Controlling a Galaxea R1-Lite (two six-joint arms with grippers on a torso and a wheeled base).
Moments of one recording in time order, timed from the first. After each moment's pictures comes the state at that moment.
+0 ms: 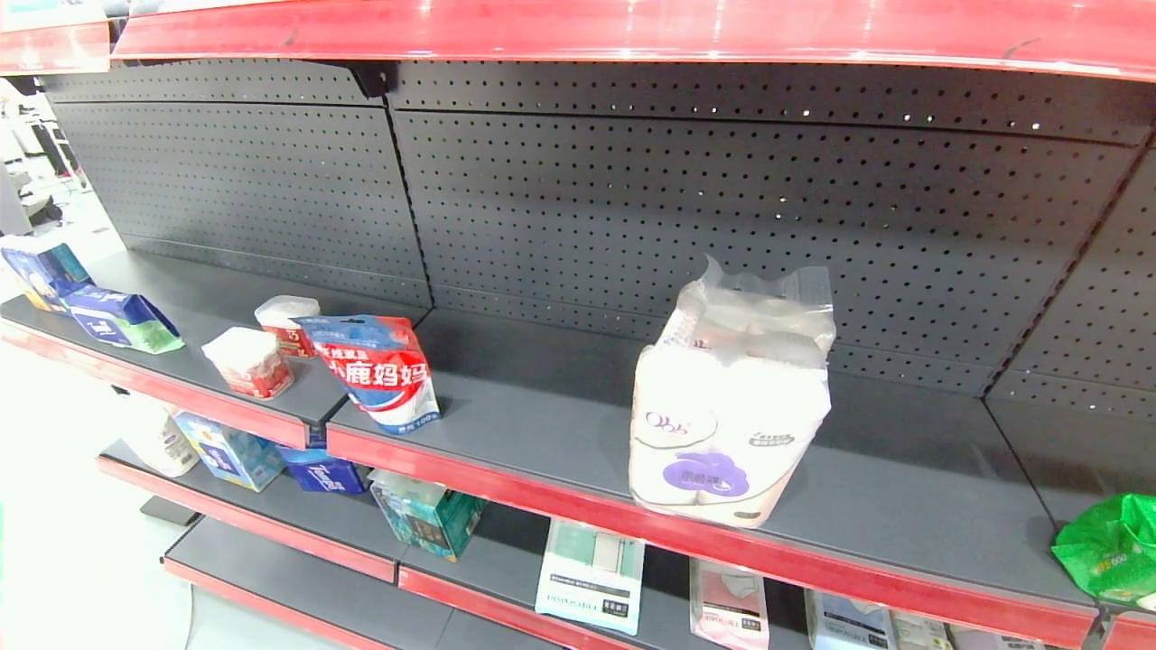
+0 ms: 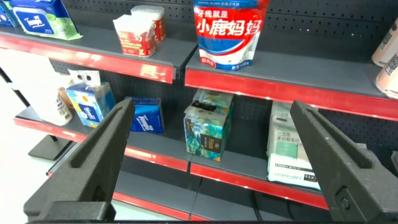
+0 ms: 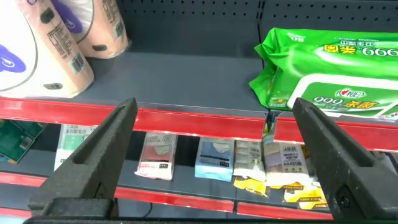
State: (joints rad) left arm 0.00 0.00 0.00 0.00 0.00 0.00; right arm -0.16 0.09 0.00 0.00 -0.02 0.01
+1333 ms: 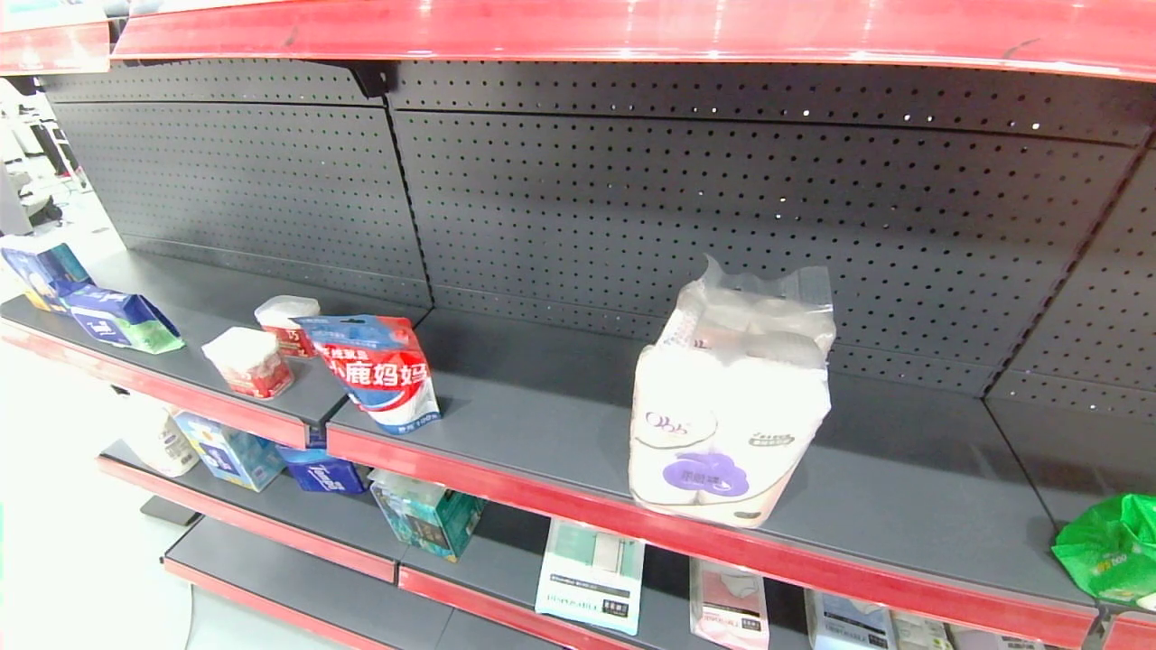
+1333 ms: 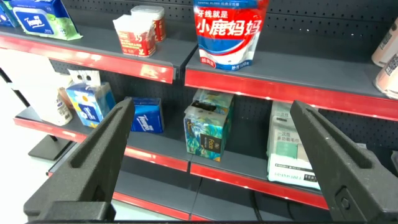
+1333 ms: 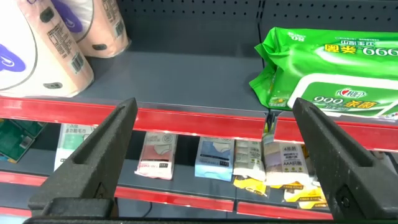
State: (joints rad) left arm 0.00 0.00 0.00 0.00 0.00 0.00; right arm -0.16 0.10 0.00 0.00 -0.02 0.01
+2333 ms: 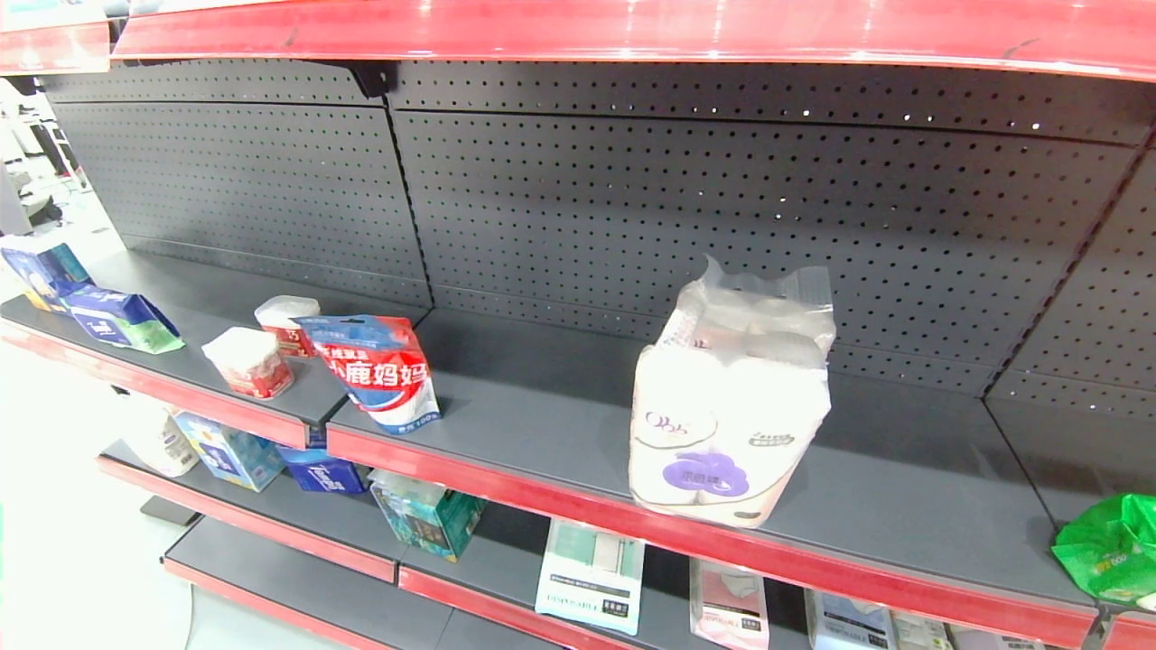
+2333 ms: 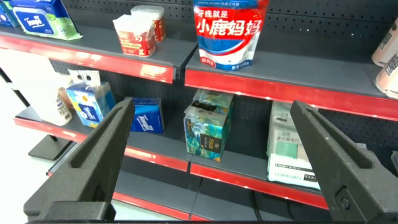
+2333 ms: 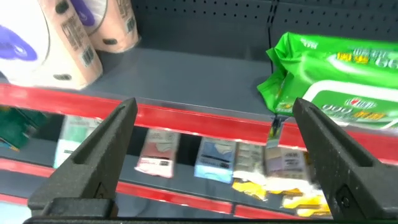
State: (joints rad) left arm 0.00 0.00 0.00 0.00 0.00 0.00; right arm -0.16 0.10 0.00 0.00 0.03 0.01
